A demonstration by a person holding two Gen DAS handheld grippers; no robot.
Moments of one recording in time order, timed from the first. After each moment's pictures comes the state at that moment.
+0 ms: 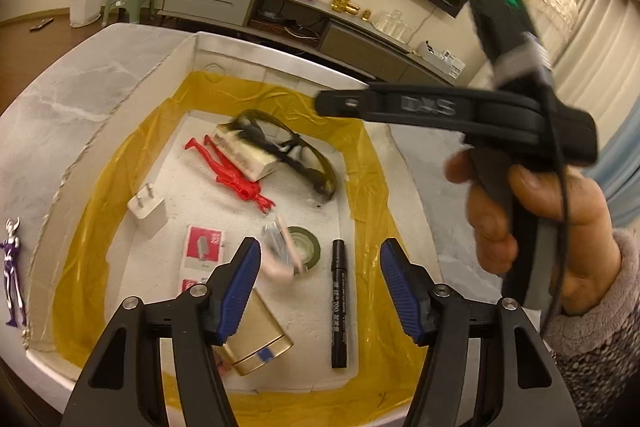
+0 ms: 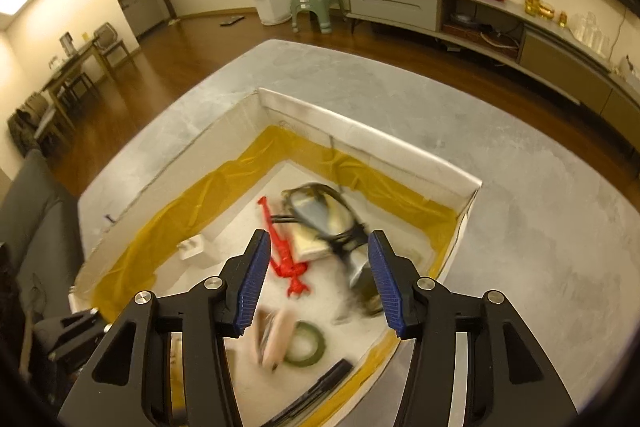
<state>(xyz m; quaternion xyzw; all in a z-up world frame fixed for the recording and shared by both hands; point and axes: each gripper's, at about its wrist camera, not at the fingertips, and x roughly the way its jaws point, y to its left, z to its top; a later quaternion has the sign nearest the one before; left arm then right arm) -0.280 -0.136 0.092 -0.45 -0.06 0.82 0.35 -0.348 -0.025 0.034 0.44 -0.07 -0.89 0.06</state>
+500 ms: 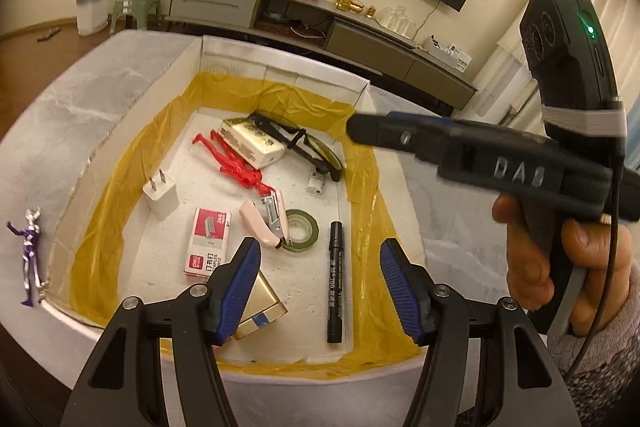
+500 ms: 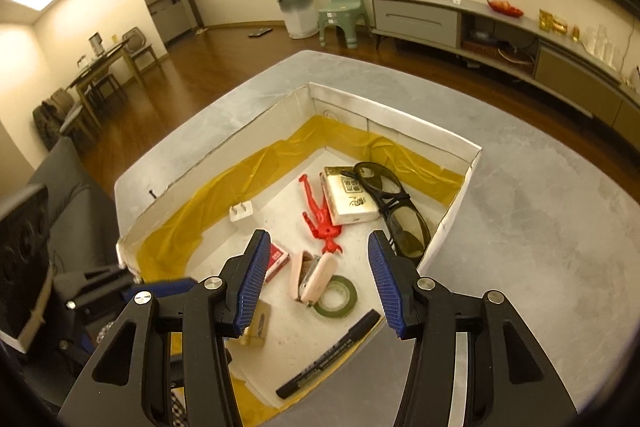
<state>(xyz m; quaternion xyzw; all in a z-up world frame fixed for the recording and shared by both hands) -0.249 -0.129 0.112 -0.44 -0.03 0.84 0.33 -0.278 -0.047 0.054 0.41 -0.05 -0.90 0.10</state>
